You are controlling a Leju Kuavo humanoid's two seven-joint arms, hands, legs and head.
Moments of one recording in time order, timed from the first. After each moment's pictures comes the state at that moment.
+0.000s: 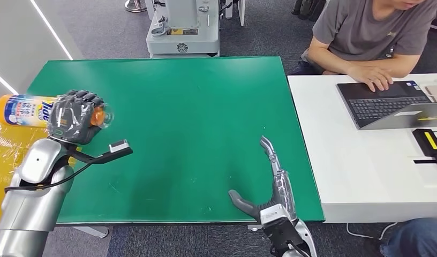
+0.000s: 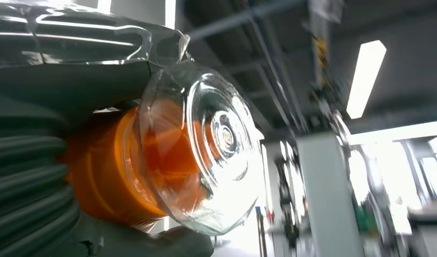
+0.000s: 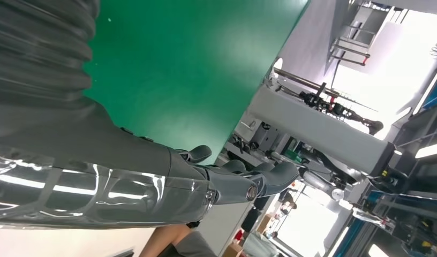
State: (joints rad) left arm -0.51 0.27 -0.29 -1.19 -1.38 0.32 -0.25; right arm 0.08 0.05 0.46 -1.71 0.40 -0.24 -0.57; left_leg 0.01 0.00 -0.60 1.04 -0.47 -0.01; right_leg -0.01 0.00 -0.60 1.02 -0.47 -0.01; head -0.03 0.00
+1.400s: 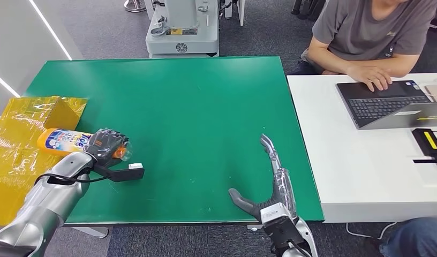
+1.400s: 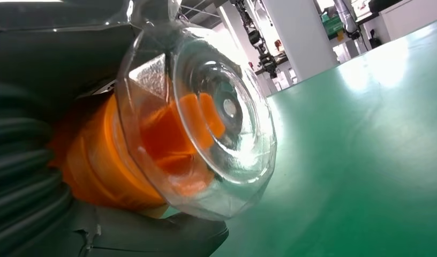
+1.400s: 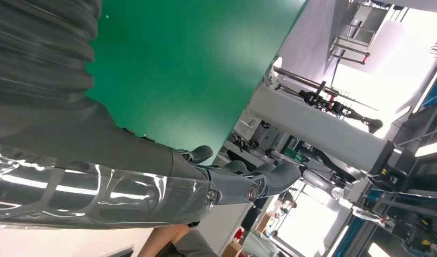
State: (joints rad) left arm -0.71 0.25 -0.49 -0.49 -1.37 0.30 -0.35; right arm 0.08 0.07 0.44 -1.72 0.42 -0.22 -0.57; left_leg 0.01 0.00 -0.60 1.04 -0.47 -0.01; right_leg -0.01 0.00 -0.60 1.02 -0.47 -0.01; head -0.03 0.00
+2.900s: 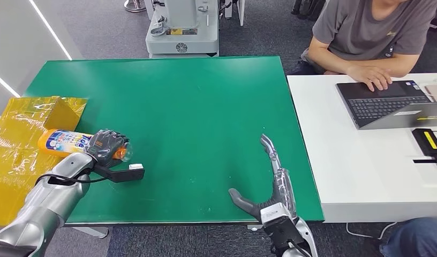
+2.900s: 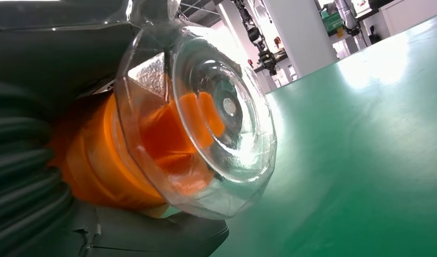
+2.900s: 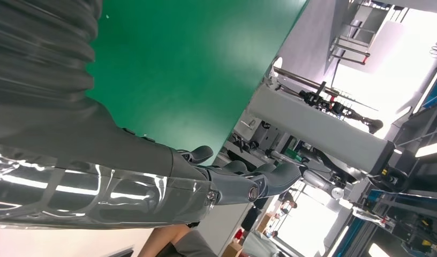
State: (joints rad) left arm -0.71 0.25 -0.49 -0.48 -1.37 0.30 -0.35; right arm 0.08 0.07 0.44 -1.72 0.42 -0.22 -0.57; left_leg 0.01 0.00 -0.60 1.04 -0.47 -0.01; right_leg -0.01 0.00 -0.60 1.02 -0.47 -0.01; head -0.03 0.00
